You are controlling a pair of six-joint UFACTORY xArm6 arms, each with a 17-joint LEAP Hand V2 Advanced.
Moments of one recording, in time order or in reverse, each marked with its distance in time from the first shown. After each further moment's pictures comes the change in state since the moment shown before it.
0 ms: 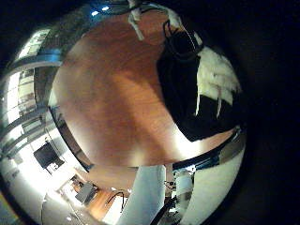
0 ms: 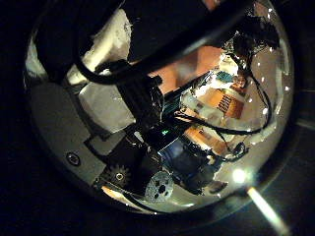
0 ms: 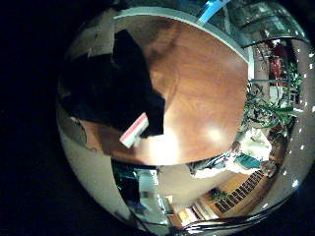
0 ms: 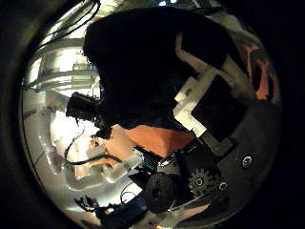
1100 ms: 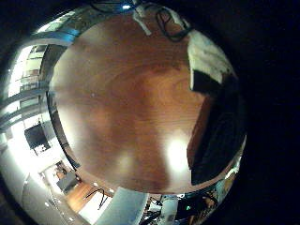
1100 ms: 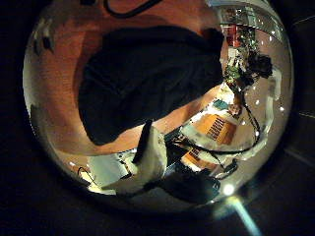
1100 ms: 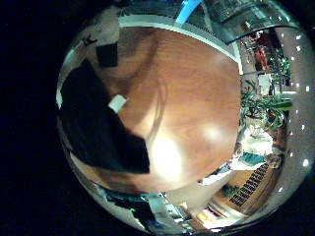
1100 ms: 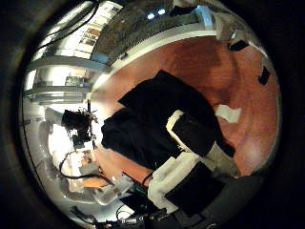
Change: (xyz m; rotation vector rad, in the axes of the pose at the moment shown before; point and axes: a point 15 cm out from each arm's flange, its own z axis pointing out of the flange) left arm -0.073 -0.038 -0.018 0.136 0.039 -0.179; right arm 0.083 -0.014 -0.040 0.160 0.101 0.160
